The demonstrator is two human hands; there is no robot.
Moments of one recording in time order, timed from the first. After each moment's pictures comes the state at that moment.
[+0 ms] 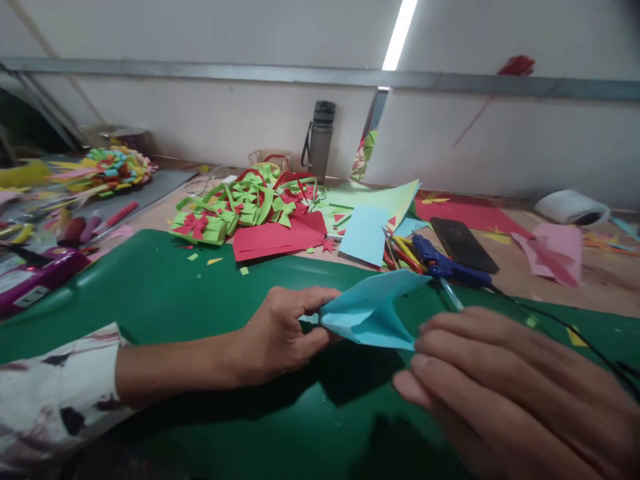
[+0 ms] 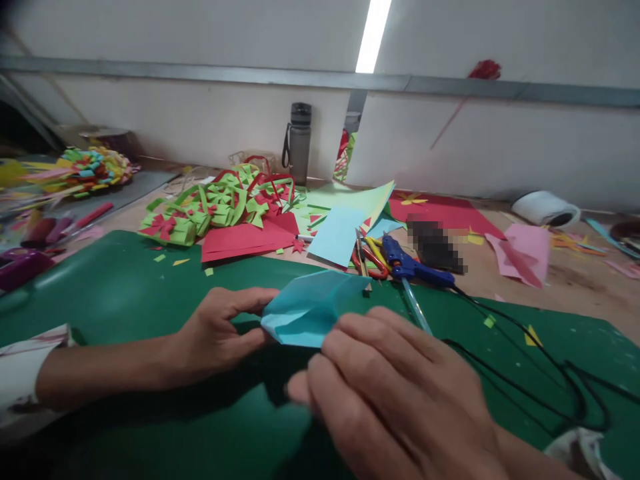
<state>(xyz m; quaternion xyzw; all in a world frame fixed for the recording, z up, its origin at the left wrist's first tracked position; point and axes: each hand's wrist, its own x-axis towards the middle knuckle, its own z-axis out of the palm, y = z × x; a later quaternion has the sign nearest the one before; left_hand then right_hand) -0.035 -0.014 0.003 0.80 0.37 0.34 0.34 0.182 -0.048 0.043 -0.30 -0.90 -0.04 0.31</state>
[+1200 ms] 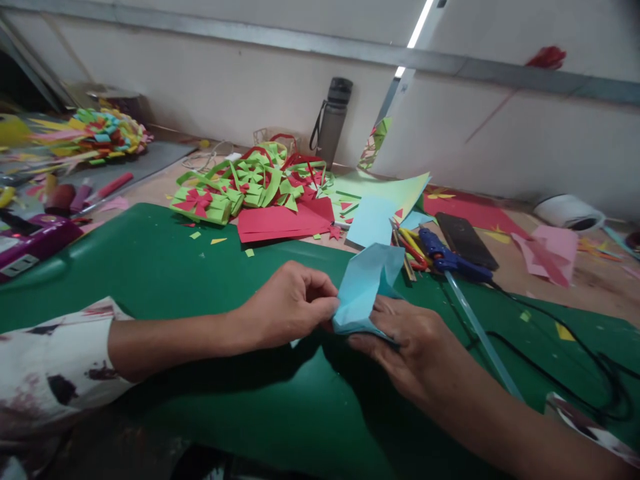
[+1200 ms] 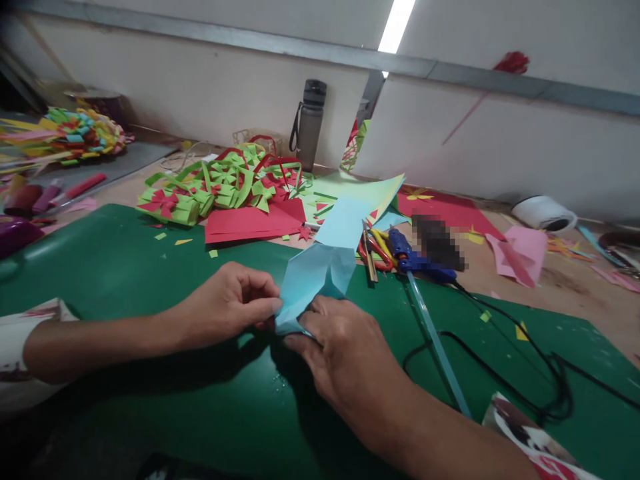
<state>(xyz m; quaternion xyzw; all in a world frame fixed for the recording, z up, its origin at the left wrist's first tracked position) -0.040 -0.007 0.010 0.65 0.46 0.29 0.54 0.142 -0.029 0.027 -0.39 -0.88 0.17 0.19</state>
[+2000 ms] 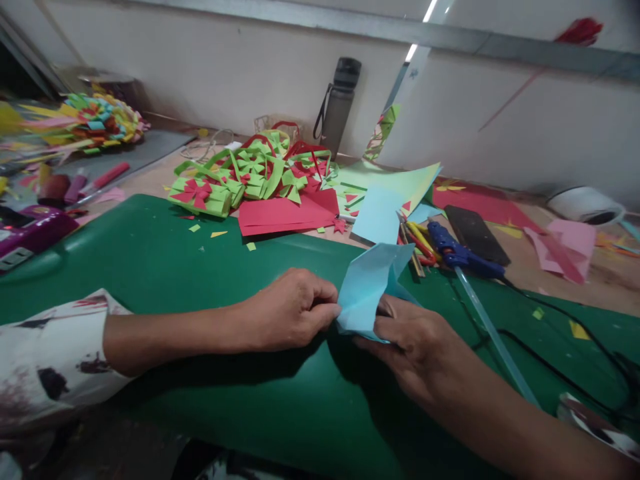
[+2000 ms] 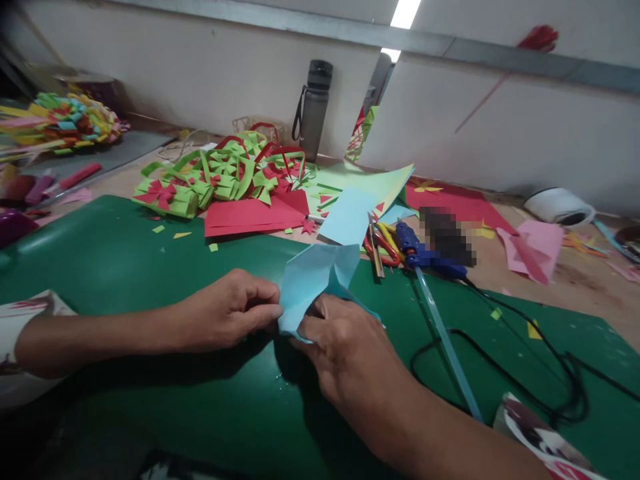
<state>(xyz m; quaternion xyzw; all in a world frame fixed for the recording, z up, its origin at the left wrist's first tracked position) -0.049 -0.004 0.004 0.79 0.40 0.19 0.42 0.145 -0.027 0.012 -0.39 -0.89 0.18 0.12</state>
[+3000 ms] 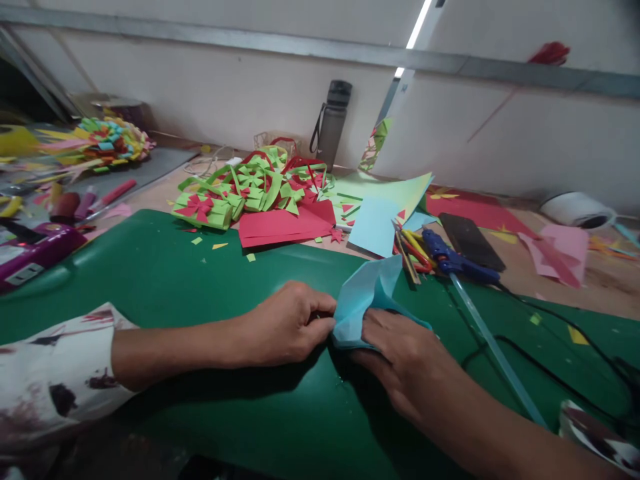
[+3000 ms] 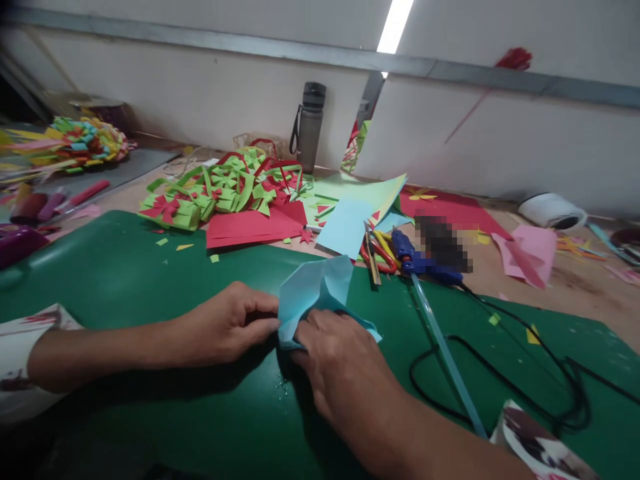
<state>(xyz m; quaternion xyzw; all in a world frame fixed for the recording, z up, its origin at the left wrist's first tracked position) -0.047 -0.008 0.003 0.80 0.37 0.20 0.43 0.144 -0.032 0.004 -0.40 -0.89 0.16 0.12</state>
